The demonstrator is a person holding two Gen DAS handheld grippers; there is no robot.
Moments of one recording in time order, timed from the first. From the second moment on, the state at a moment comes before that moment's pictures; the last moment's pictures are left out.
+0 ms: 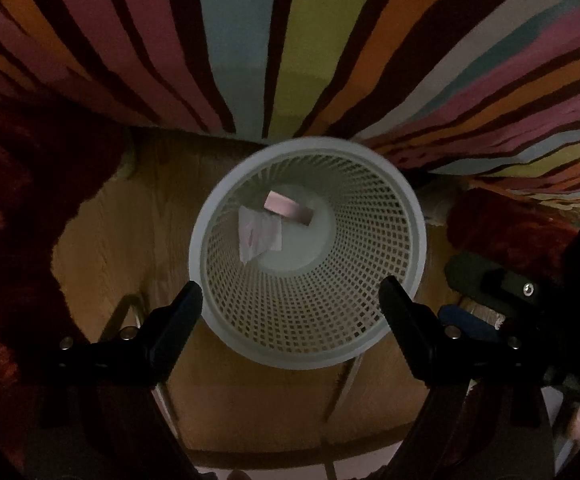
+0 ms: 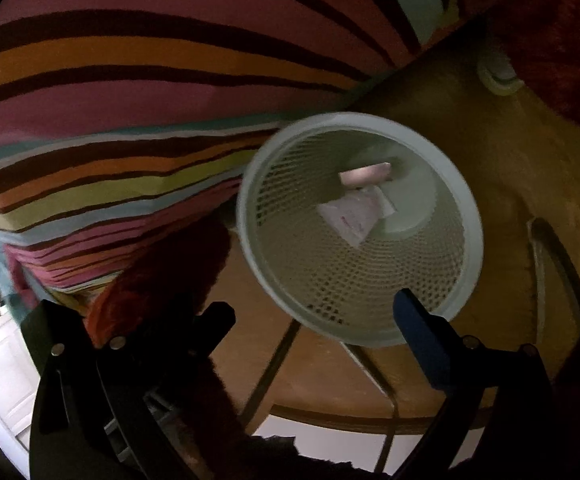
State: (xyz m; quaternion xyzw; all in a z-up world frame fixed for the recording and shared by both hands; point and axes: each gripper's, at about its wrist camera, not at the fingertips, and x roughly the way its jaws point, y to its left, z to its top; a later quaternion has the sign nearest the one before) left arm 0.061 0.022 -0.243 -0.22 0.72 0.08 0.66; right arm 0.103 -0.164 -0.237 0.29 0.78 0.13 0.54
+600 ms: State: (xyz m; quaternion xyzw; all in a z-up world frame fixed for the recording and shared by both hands) left arm 0.058 0.036 -0.145 -0.18 0.55 0.10 0.81; right arm 0.105 -0.155 -0.113 0.17 0.54 0.20 0.80
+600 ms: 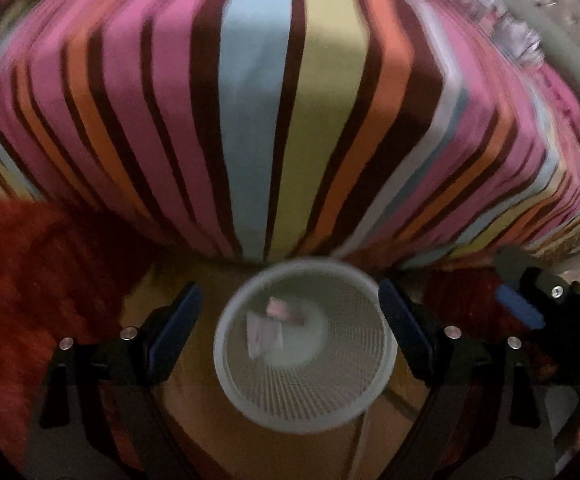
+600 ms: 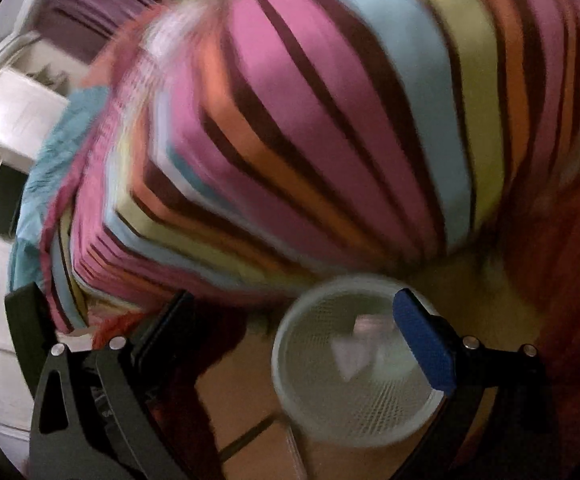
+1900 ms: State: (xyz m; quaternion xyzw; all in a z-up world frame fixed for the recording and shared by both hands) left arm 0.176 0.041 -0.028 -0.12 0.41 0.12 0.90; right arm 0.201 -0.174 0.004 -0.02 0.32 0.09 0.94
